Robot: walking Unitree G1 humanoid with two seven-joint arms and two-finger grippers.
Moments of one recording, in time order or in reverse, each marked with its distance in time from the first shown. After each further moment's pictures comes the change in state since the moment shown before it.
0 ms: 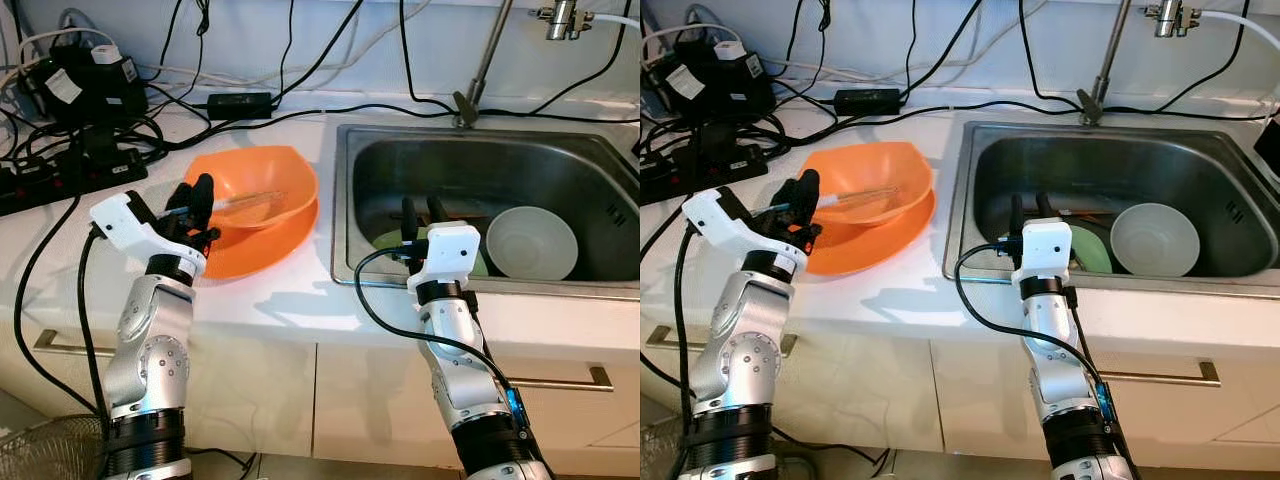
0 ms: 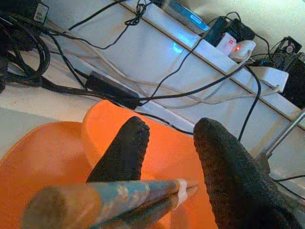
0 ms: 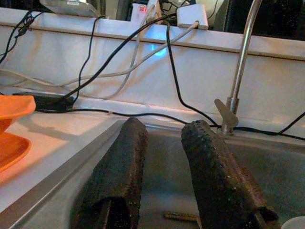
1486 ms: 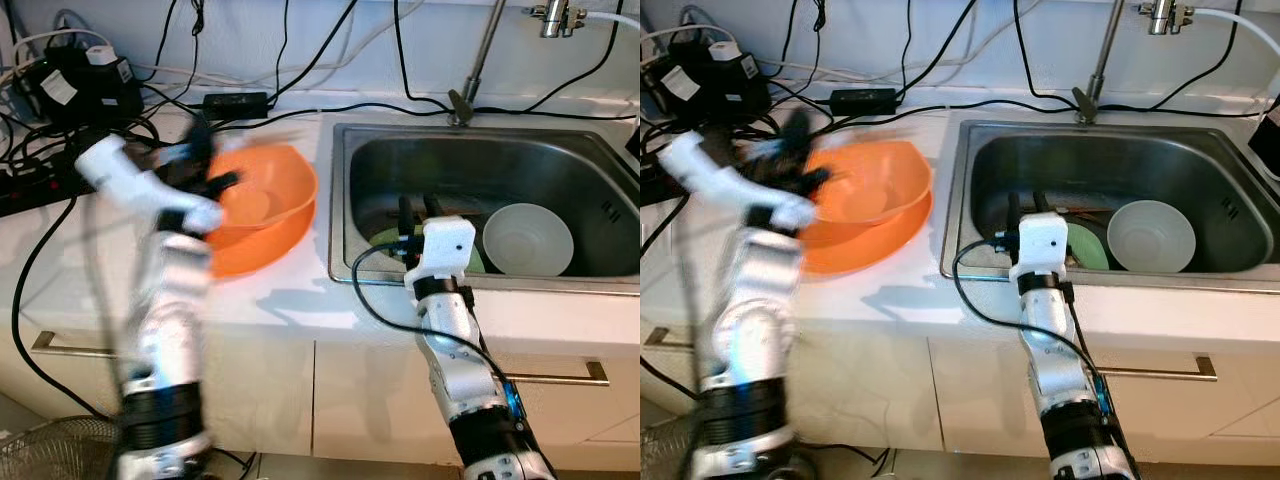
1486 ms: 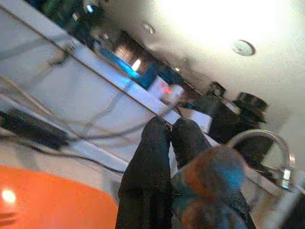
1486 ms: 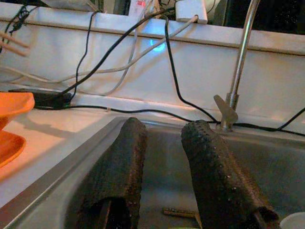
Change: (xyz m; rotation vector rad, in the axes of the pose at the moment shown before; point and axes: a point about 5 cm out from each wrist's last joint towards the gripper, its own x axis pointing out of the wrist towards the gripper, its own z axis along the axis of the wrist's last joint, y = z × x) left arm 0.019 -0.068 0.029 -0.150 -0.136 -0.194; right arm 0.010 0.001 0.001 0.006 0.013 0.003
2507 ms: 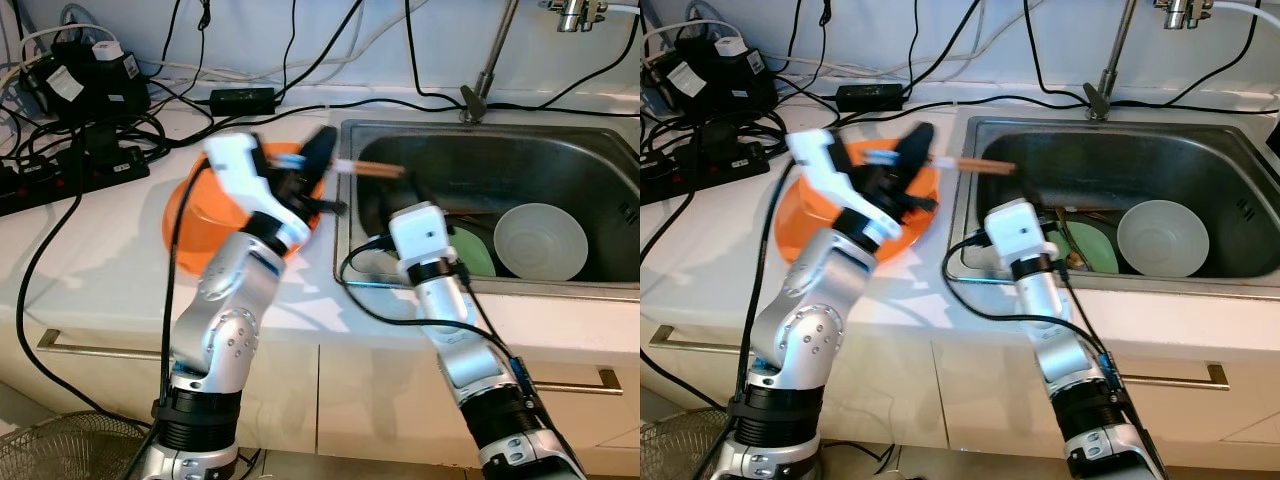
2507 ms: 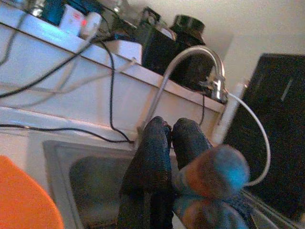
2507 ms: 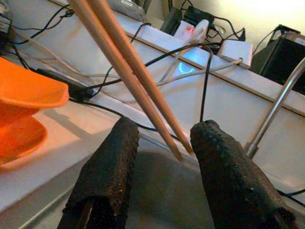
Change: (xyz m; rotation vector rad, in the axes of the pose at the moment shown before) left arm -0.002 -0.056 -0.047 0.099 0.260 -0.317; right arm 0.011 0.011 0.011 -0.294 -0.084 0.156
